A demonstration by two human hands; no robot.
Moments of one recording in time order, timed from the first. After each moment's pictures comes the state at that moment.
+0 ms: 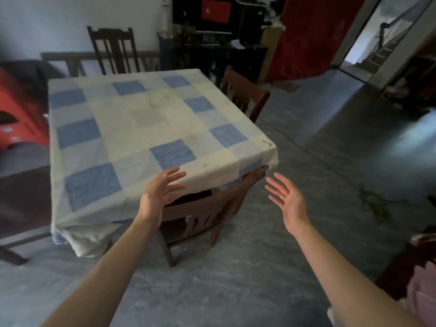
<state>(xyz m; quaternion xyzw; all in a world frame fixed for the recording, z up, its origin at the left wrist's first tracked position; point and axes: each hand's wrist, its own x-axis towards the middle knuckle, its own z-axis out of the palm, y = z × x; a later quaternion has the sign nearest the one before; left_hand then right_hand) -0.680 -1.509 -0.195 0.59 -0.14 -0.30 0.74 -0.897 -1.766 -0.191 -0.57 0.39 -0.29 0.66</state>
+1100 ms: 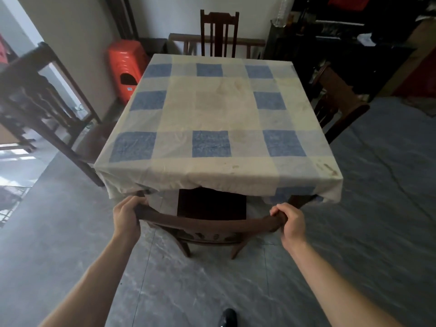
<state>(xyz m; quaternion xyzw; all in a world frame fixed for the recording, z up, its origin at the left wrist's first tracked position) -0.734 -1.500 -0.298 0.61 0.22 0.02 0.76 -0.822 -1.890 -0.305 -0.58 0.28 -0.15 0.75</state>
